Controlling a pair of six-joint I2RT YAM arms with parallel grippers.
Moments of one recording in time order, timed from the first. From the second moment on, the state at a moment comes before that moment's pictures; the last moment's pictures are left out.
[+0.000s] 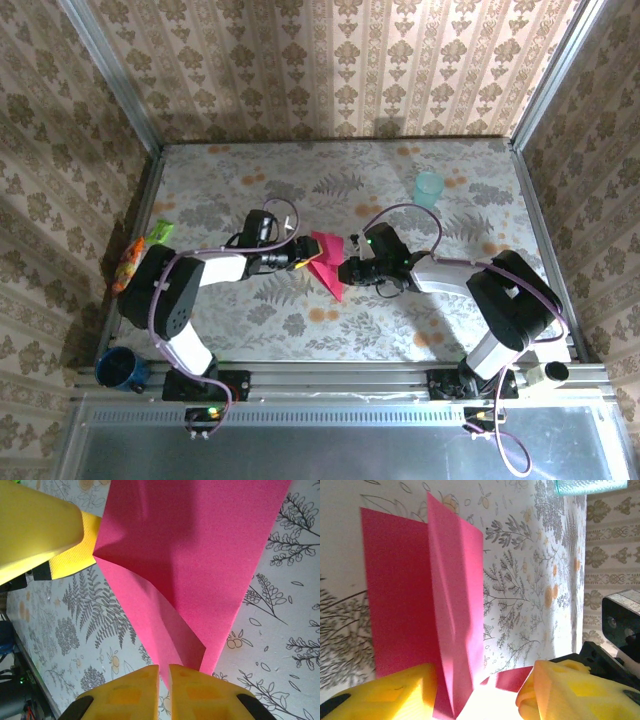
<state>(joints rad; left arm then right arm) -0.48 1.69 0.72 0.24 0.68 -0.80 0.60 1.63 0.73 0.07 -0.42 0.64</state>
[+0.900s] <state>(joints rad) -0.51 1.68 0.87 0.01 0.67 -0.83 1.01 1.58 1.00 -0.40 0.23 0.50</state>
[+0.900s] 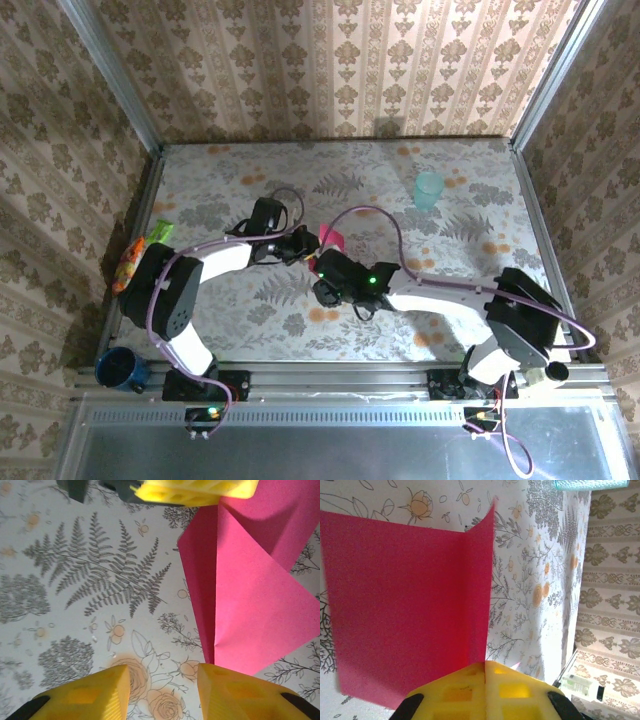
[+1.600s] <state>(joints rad) -0.53 1.68 0.93 -0.08 0.67 -0.84 1.04 1.72 1.03 -0.45 0.37 0.50</state>
